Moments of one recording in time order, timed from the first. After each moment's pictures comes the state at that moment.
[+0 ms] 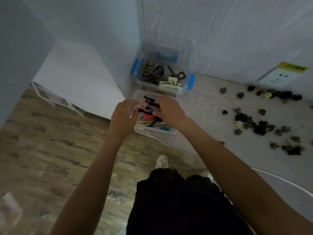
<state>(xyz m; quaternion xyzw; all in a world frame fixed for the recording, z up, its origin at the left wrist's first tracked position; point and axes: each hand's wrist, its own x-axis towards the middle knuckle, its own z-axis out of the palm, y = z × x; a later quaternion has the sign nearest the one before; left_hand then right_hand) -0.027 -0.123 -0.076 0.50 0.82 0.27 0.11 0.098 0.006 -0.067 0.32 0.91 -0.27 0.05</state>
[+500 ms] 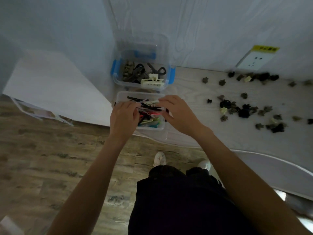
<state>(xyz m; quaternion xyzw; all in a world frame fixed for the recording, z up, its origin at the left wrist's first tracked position) 0.009 -0.097 -0.069 0.59 0.78 0.18 0.05 0.185 0.004 -0.059 0.30 0.91 -0.26 -0.14</state>
